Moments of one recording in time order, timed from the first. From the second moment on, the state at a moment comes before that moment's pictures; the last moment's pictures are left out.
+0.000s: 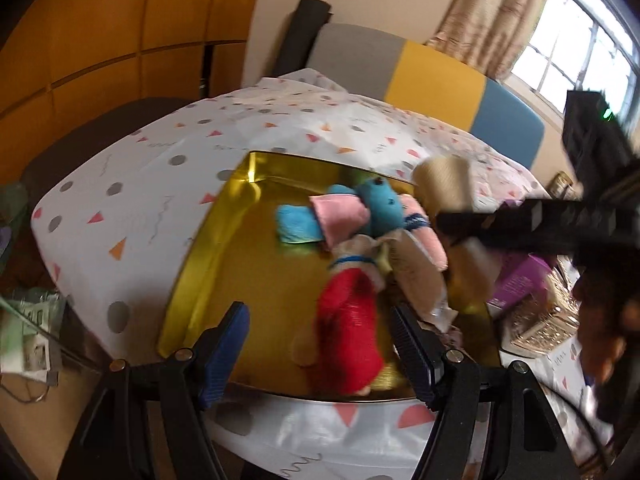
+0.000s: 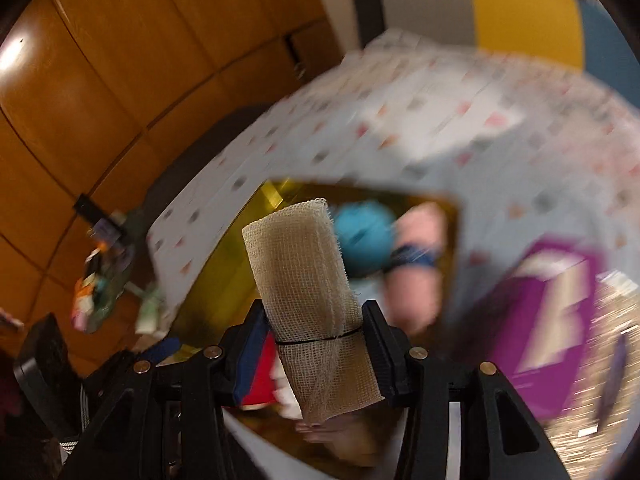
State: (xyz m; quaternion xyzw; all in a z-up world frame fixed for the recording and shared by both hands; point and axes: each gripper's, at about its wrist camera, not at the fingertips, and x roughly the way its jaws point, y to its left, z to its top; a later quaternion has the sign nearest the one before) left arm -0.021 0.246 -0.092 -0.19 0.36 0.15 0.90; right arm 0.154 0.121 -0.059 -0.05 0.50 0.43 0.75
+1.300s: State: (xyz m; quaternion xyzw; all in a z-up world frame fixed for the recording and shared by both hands) left arm -0.010 0.187 -0.071 -0.11 0.36 0.09 0.92; right arm 0.106 0.030 -0.056 -0.05 0.42 0.33 0.85
